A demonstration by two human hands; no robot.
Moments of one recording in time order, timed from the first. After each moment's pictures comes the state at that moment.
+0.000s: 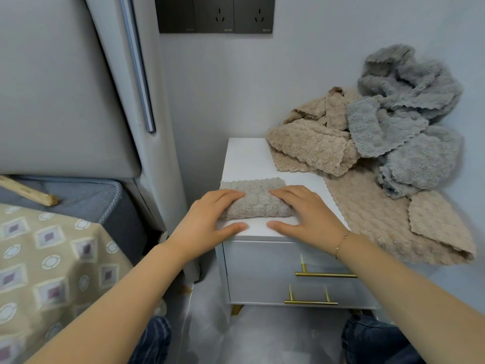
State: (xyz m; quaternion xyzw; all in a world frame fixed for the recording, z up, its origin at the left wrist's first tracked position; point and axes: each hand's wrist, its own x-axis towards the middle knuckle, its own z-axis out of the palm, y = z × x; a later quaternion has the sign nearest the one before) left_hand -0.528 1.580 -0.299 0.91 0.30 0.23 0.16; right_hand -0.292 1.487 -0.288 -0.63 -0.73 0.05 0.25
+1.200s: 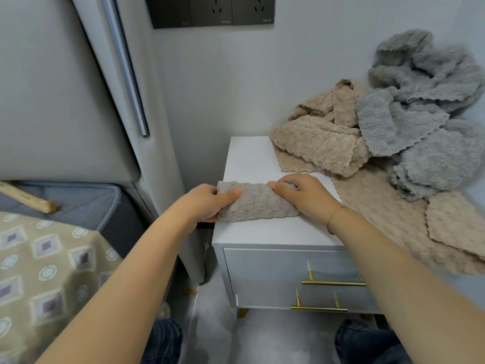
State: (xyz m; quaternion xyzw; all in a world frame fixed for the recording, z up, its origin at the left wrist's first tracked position) left_hand -0.501 1.603 -0.246 0.67 0.56 0.12 0.48; right_hand -0.283 1.537 -0.273 -0.67 -0.61 0.24 0.35
